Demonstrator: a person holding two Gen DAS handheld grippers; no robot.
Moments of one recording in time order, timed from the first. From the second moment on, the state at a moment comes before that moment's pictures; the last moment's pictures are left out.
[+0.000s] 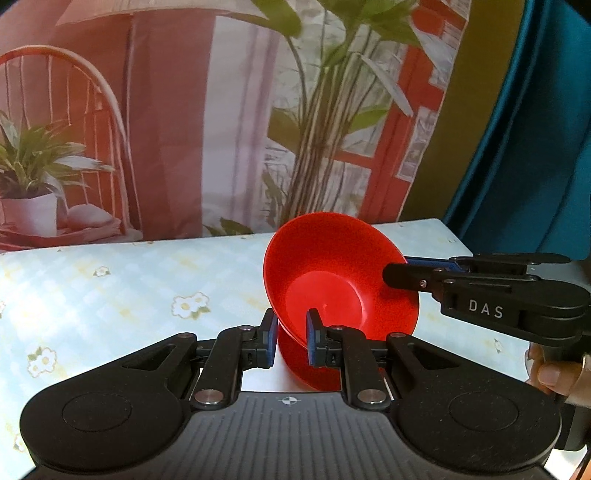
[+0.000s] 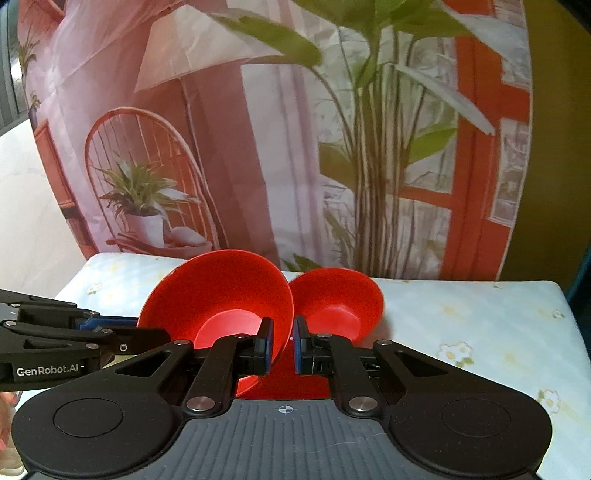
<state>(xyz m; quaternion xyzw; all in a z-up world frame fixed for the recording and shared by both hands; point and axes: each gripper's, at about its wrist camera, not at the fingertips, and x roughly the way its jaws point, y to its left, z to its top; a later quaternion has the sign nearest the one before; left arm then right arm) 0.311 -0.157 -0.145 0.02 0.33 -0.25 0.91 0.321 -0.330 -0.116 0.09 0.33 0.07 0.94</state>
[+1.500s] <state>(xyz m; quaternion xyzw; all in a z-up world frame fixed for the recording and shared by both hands) 0.325 -0.184 -0.186 0.05 0.39 -0.24 0.88 0.317 -0.345 -0.165 0.10 0.38 0.05 0.92</state>
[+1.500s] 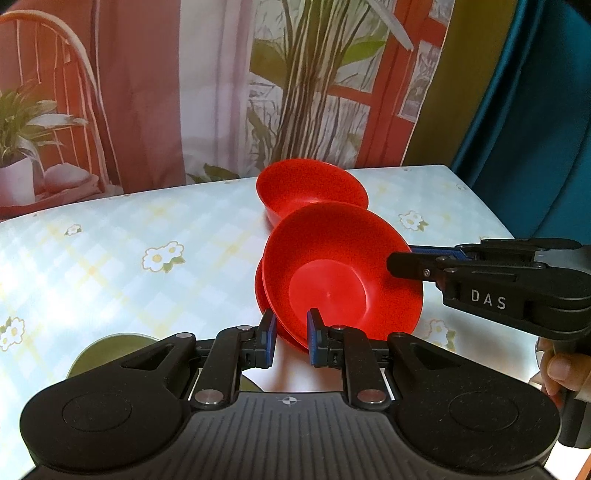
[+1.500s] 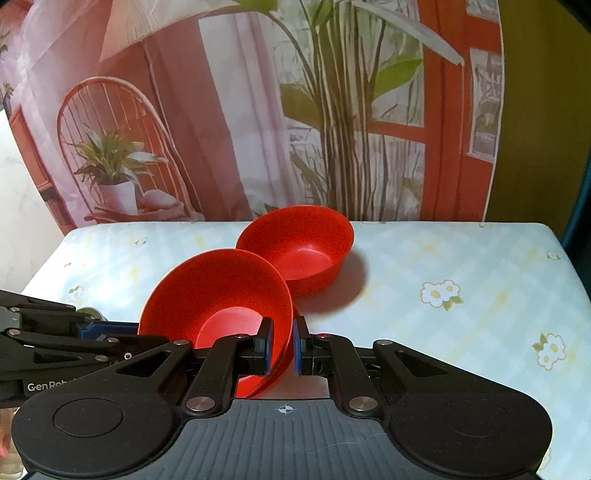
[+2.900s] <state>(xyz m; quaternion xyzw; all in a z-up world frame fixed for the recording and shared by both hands) 0.340 -0.155 -0.136 0.03 0.34 -0.22 0.91 0.328 -0.342 -0.130 0.09 0.33 0.03 0.94</state>
